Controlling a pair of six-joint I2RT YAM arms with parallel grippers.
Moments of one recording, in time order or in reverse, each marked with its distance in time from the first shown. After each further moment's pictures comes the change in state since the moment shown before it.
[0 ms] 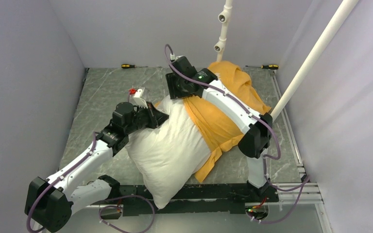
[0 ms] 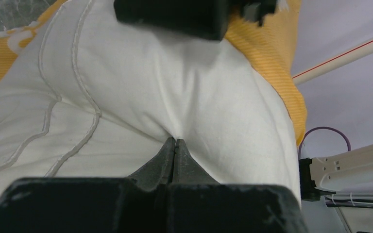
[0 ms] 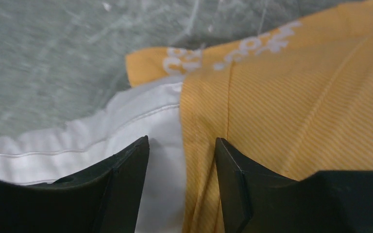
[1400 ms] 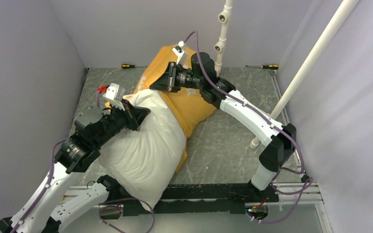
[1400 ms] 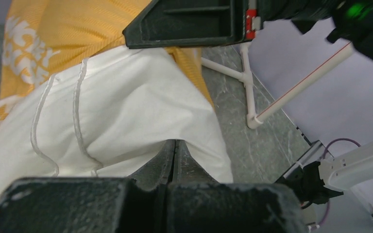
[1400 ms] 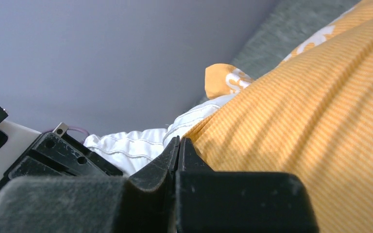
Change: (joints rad) left arm -0.092 -0.280 0.335 -0.502 -0.263 0.192; right arm -0.028 -0.261 -0.354 0.669 -0.687 0.376
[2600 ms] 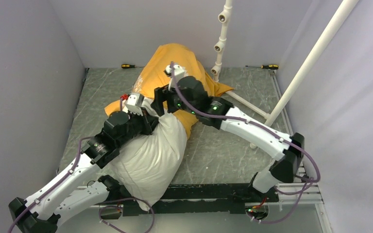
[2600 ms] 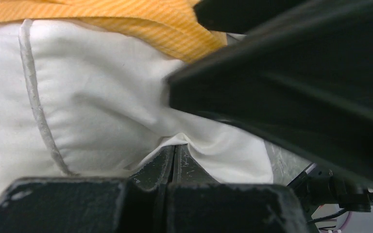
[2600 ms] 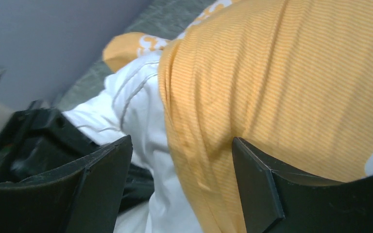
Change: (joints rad) left arm -0.074 0.071 -0.253 0.191 -0.088 -0.054; right arm 0.214 -0.169 -0.195 -0.101 0.563 -0.426
